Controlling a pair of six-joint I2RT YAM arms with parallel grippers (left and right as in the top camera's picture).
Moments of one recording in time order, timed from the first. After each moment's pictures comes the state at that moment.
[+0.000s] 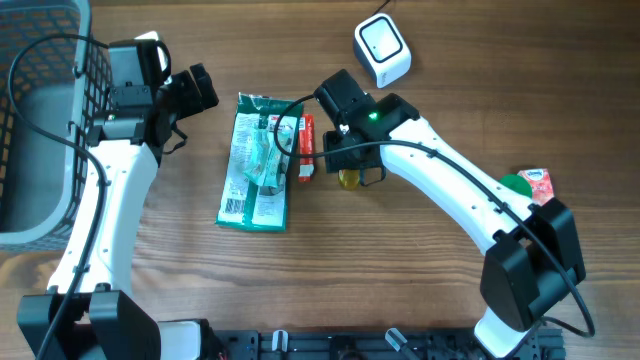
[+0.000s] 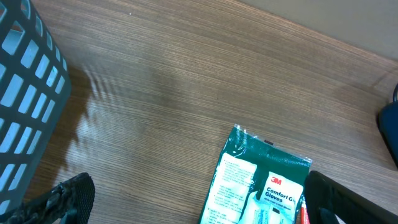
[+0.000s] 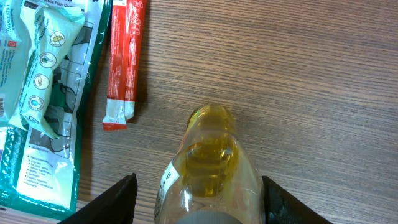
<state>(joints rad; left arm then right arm) 0.03 1.52 1.26 -0.55 -0.03 -0.29 0.64 1.85 1.51 -0.96 0.07 0.48</state>
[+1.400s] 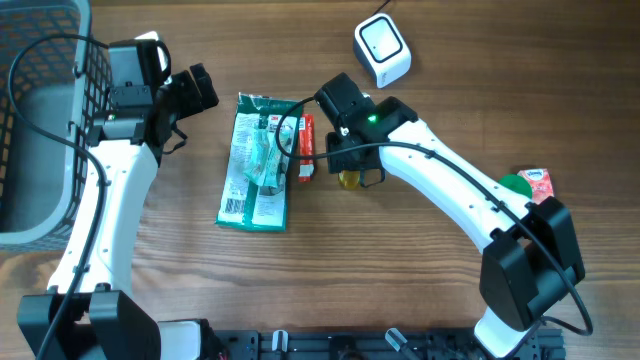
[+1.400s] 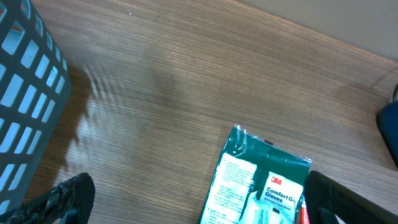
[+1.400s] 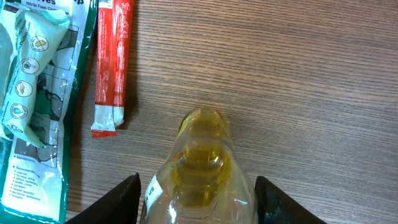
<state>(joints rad) 0.03 1.52 1.26 -0.55 -0.03 -0.29 0.64 1.85 1.49 -0.93 0.10 0.49</state>
